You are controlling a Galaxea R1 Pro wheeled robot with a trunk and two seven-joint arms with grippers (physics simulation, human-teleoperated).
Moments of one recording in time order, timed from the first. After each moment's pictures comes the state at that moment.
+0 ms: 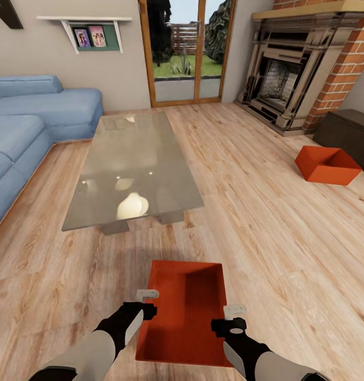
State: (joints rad) left arm -0.71 -0.16 -0.01 -0.28 0.00 0.32 0.16; right arm -0.65 0.12 0.51 -0.13 -0.40 -0.03 -0.27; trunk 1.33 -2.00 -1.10
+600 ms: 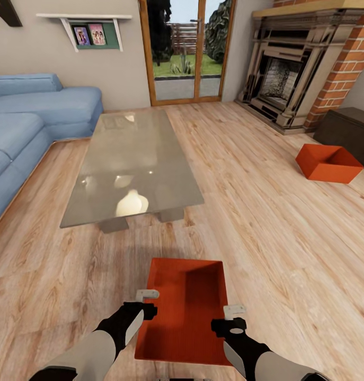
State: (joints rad) left arm -0.71 -0.16 -0.01 -0.28 0.00 0.32 0.16; right arm -0.65 0.12 0.51 -0.13 -0.40 -0.04 -0.27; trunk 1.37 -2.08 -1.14
